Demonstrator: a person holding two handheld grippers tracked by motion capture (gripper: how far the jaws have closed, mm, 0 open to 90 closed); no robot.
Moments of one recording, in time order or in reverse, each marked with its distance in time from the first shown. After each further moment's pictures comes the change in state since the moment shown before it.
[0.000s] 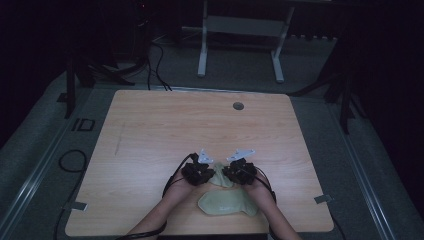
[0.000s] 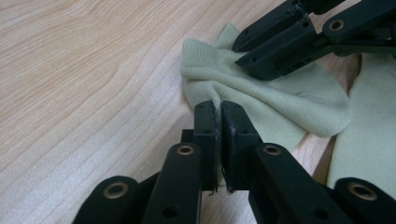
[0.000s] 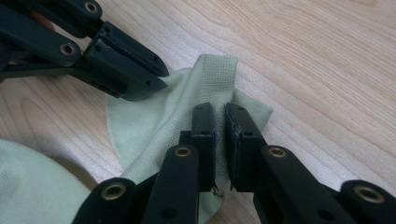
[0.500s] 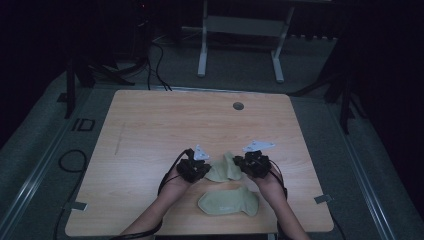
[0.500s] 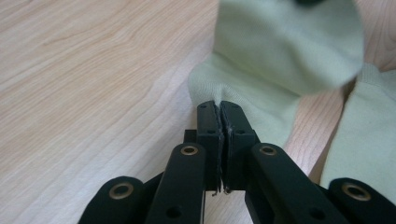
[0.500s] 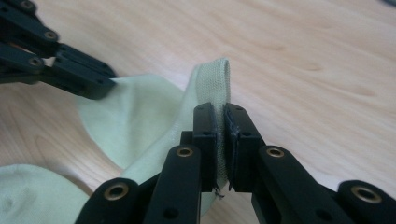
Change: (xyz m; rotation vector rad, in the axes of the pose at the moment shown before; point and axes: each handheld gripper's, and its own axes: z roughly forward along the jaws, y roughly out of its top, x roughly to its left) left arm 0.006 0.008 -0.030 -0.031 0.058 -0.001; right arm -0.023 0.009 -0.048 -0.121 -0.053 0.077
